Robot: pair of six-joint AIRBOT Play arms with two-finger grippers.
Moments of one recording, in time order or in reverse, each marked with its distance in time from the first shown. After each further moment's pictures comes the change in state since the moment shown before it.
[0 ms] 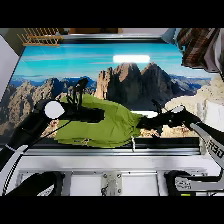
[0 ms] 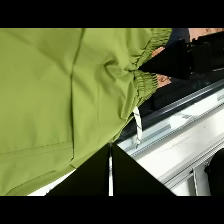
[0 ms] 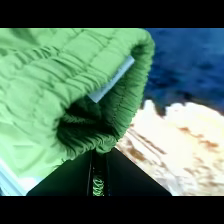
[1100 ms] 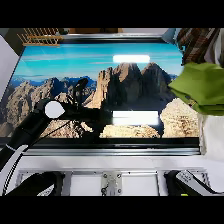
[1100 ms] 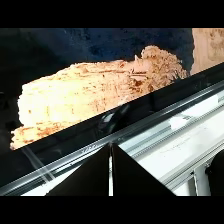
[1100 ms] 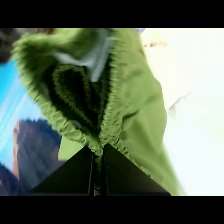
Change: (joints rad) left arm 0.000 0.000 0.000 0.000 0.005 0.000; right arm -0.990 0.365 0.567 -0.275 -0.108 0.556
